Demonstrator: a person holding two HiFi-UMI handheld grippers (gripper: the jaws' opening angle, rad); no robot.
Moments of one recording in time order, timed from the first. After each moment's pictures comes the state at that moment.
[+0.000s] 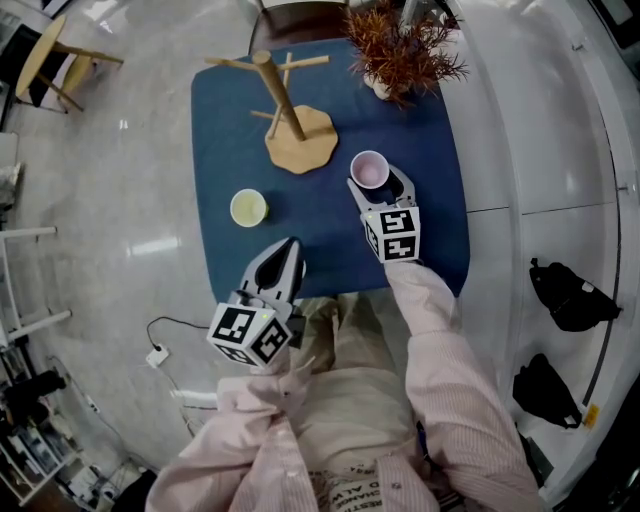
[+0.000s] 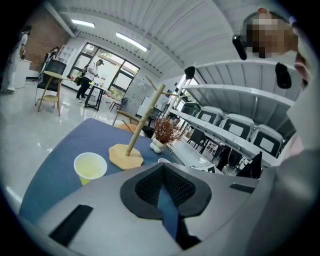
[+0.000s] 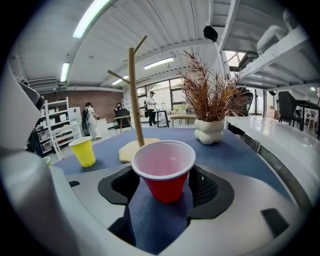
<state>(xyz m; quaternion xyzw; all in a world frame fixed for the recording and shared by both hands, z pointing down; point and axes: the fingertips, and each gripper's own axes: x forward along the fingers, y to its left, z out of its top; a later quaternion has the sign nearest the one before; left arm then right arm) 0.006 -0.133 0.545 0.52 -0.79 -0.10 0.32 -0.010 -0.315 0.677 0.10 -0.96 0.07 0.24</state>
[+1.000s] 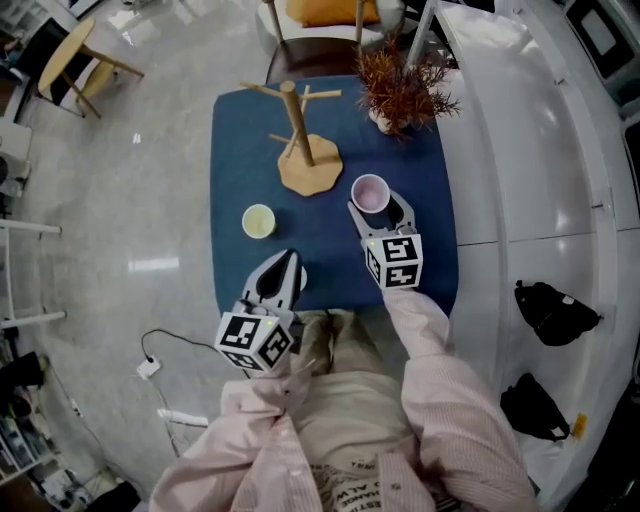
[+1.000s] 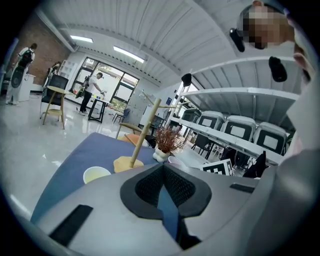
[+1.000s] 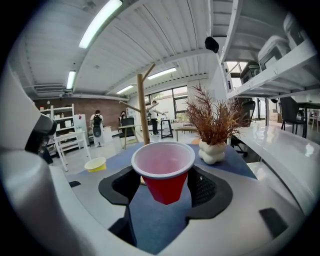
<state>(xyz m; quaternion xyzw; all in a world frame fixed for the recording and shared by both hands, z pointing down) 0.003 -0.124 0.518 0.50 -0.82 -0.10 0.26 -0.008 -0.304 0.606 0.08 -0.98 0.07 0.19</state>
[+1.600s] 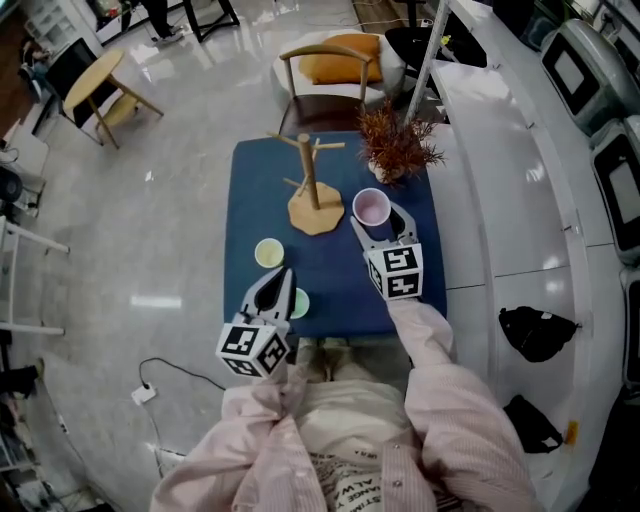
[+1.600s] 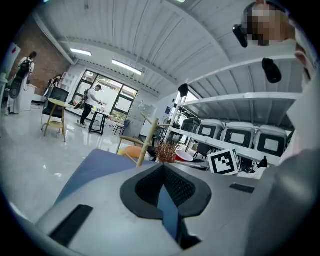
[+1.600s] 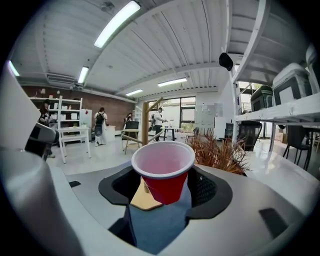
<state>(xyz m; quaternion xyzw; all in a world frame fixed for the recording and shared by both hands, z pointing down) -0.009 -0.115 0.469 0.49 -0.84 -0.10 0.20 -0.026 -0.318 0.512 0.06 -0.99 0.00 0.15</state>
